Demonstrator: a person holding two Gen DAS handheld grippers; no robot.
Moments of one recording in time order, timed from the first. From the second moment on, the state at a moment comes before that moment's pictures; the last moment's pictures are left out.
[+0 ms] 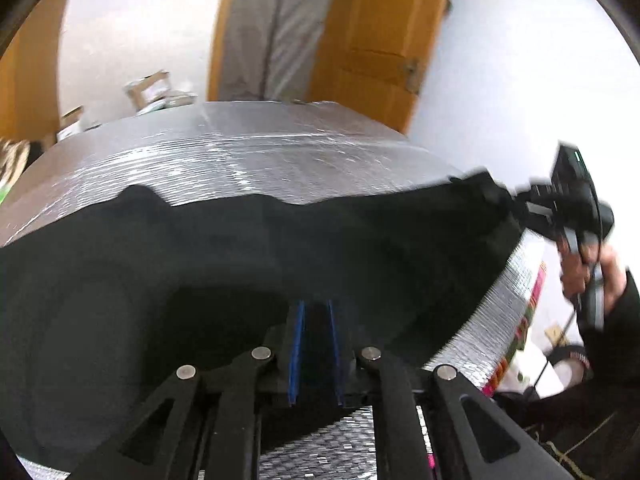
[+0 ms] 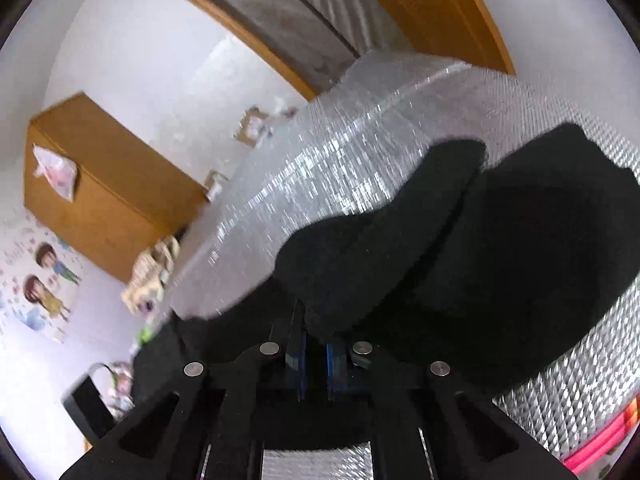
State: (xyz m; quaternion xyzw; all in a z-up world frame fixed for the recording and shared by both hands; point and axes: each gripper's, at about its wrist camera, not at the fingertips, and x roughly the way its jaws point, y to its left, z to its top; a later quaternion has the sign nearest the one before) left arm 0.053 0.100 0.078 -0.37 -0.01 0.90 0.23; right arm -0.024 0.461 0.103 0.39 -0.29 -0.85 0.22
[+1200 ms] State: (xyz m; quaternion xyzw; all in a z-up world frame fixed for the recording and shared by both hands) left arm 0.074 0.118 0.081 -0.36 0.05 0.88 0.30; right arm -0.009 0.466 0.129 0.37 -0.28 -0.85 0.25
